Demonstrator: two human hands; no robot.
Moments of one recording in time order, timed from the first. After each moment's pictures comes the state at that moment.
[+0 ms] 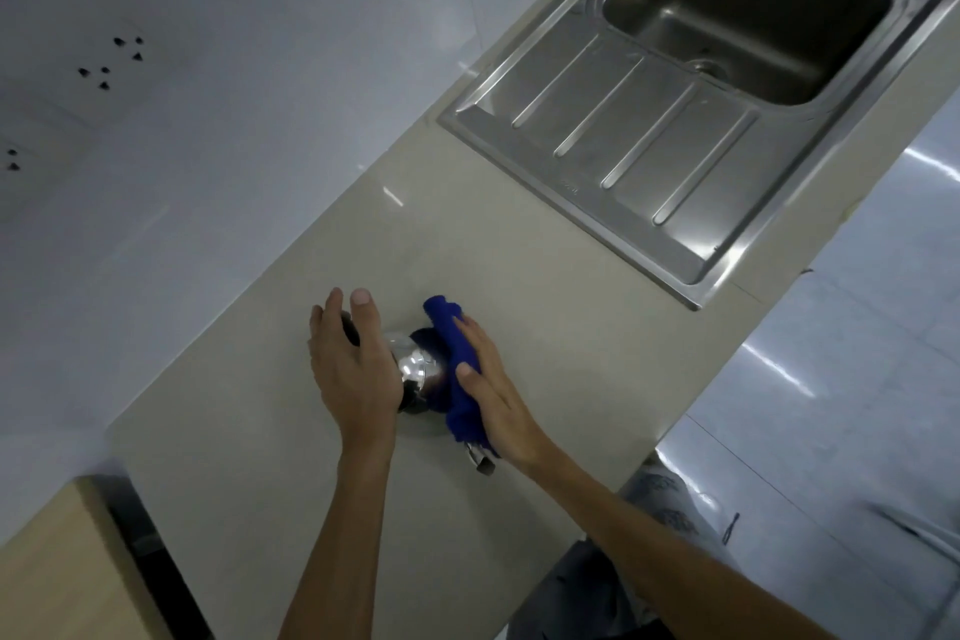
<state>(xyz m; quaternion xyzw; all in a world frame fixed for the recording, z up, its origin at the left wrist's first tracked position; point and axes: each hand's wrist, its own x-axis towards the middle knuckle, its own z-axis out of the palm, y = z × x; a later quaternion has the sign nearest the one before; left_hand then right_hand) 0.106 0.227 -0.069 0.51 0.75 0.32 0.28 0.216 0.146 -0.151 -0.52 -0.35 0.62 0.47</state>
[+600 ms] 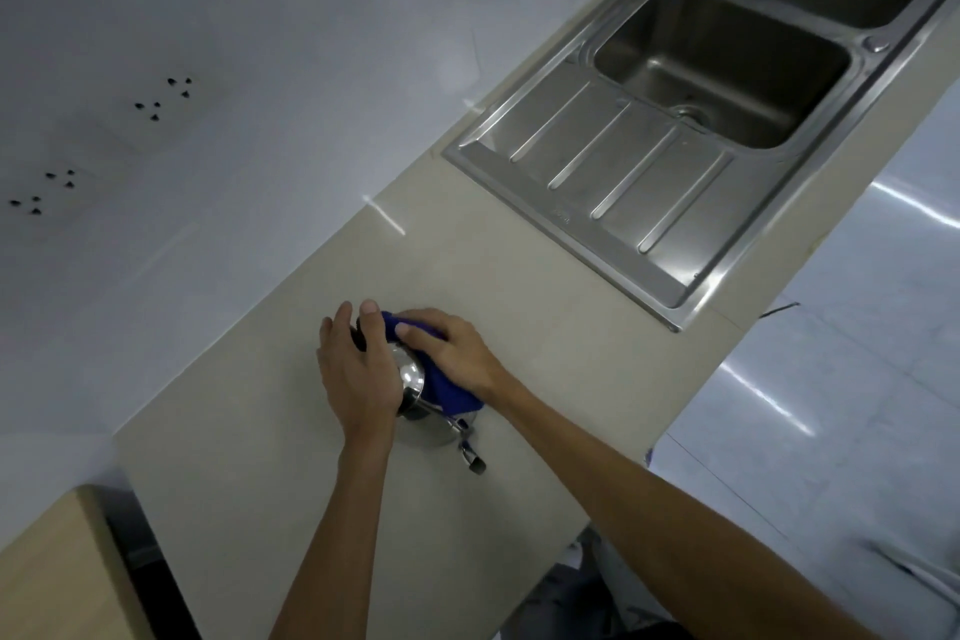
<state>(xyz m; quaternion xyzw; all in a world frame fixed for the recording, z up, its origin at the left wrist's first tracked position) 0.104 0.228 -0.071 0.52 0.75 0.30 0.28 0.225 0.219 -0.108 -0.53 -0.43 0.62 0.40</state>
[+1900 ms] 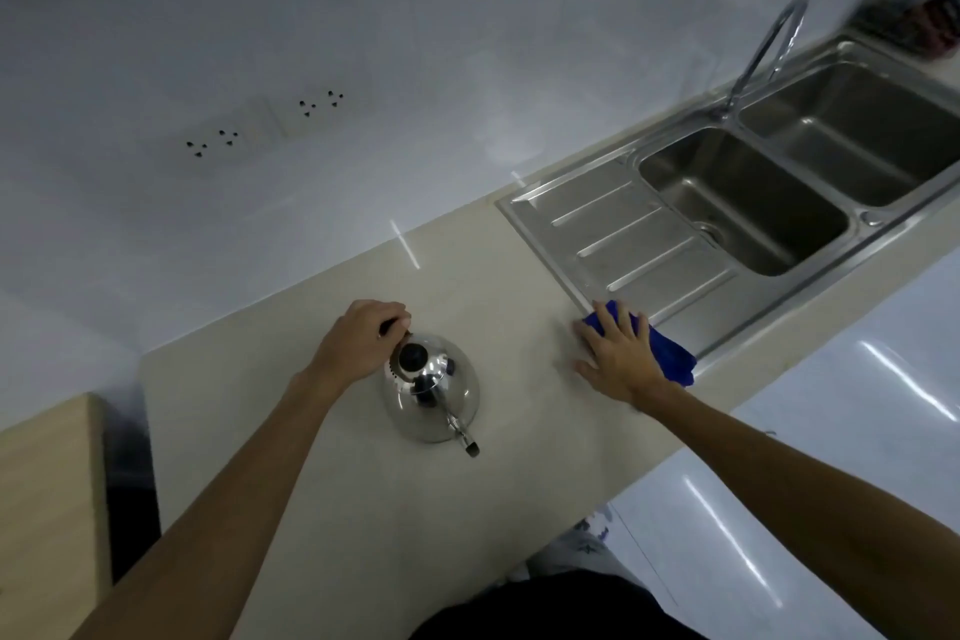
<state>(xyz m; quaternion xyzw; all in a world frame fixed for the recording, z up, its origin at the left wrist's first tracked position) 0.037 0.250 -0.036 0.74 0.61 0.12 0.25 0.419 0.198 -0.128 -0.65 -0.75 0.13 -0.08</state>
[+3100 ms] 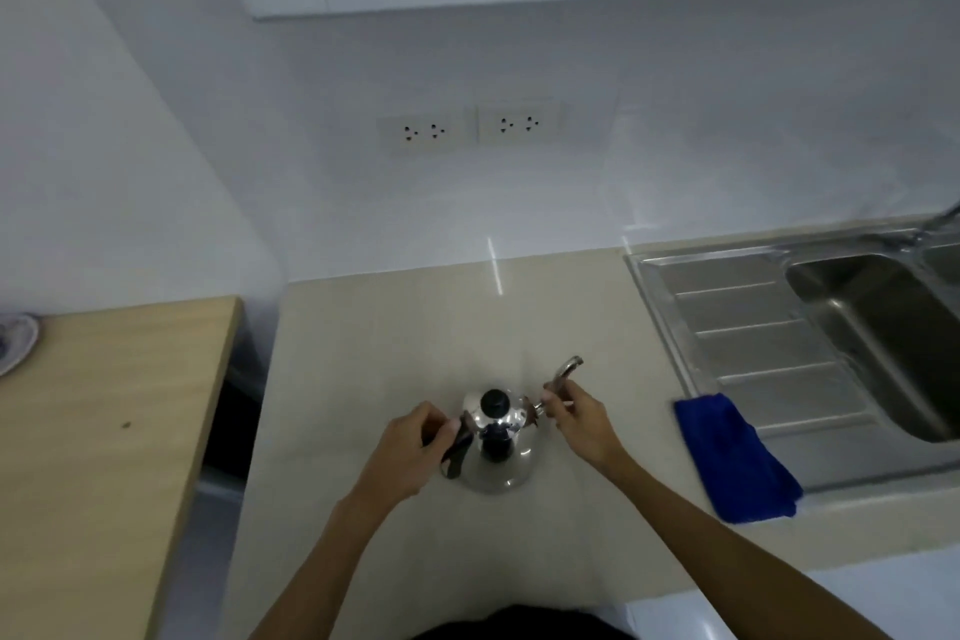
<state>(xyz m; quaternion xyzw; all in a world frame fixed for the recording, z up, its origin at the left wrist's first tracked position) 0.004 0.087 -0.059 0.51 0.72 0.27 0.39 0.251 0.199 -0.130 -0.57 -0.62 0.48 0.25</state>
